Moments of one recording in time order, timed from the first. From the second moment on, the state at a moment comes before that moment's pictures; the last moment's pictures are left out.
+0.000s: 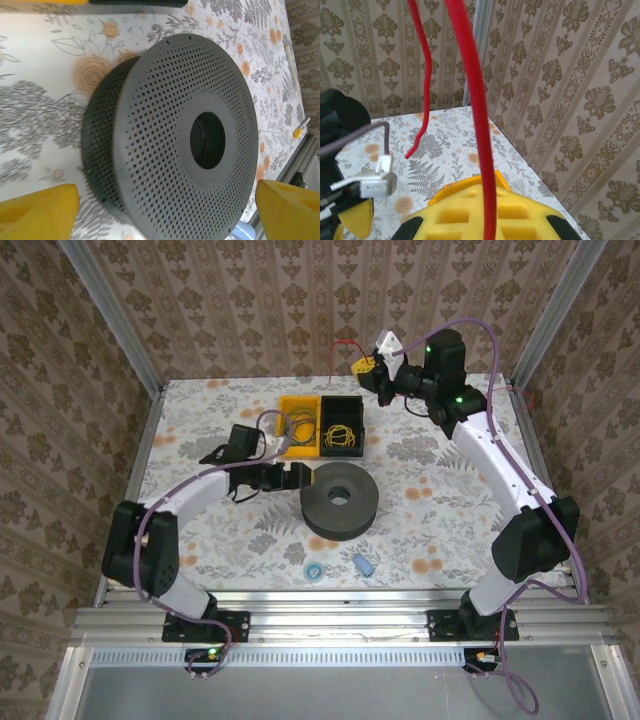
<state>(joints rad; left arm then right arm) -0.40 1.58 0.98 -0.34 0.67 -0.34 0.27 1.64 1.63 -0.19 -0.69 -0.35</state>
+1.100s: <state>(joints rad) -0.45 1.72 1.07 -0.27 0.79 -0.42 0.27 1.64 1.58 -0.19 -0.65 -0.36</state>
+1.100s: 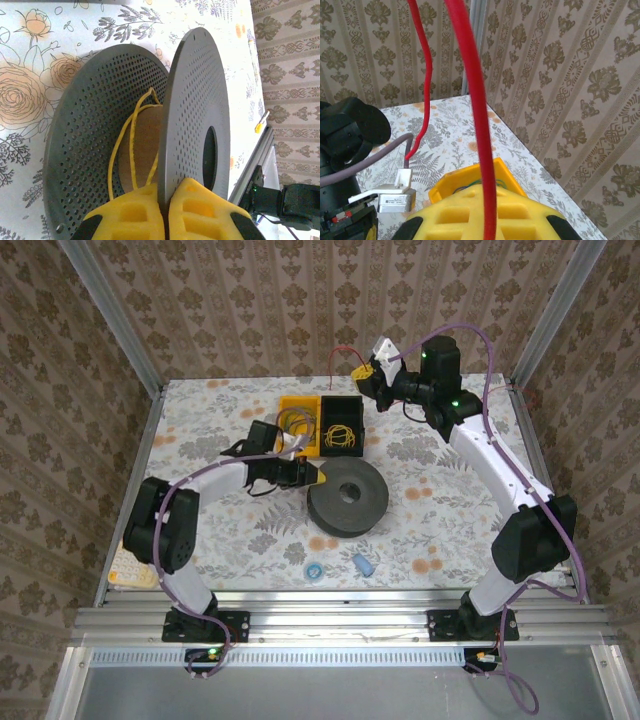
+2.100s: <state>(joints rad) -0.58 1.51 1.42 -0.96 -0.11 -0.20 0.27 1.60 1.55 -0.19 -0.64 -0.36</state>
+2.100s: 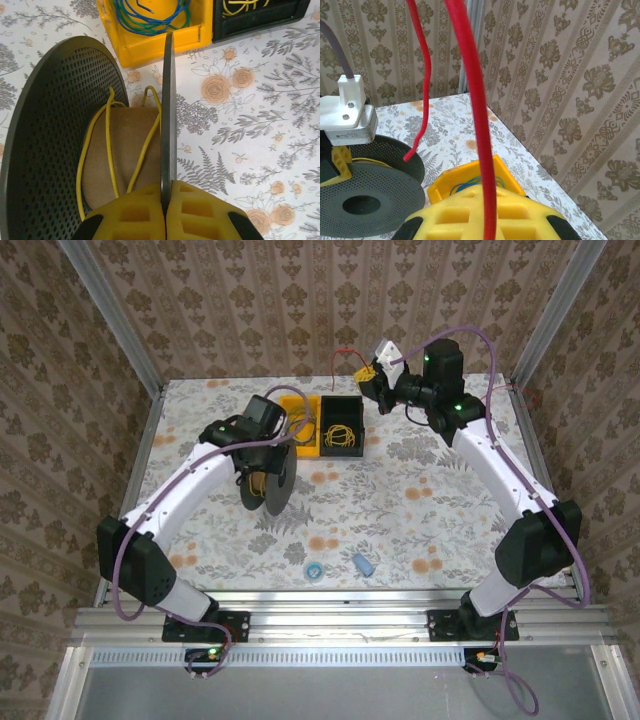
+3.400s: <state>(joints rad) -0.37 1.29 1.41 -1.07 -0.21 -0.15 0.27 1.60 1.52 -0.18 -0.64 -0.36</state>
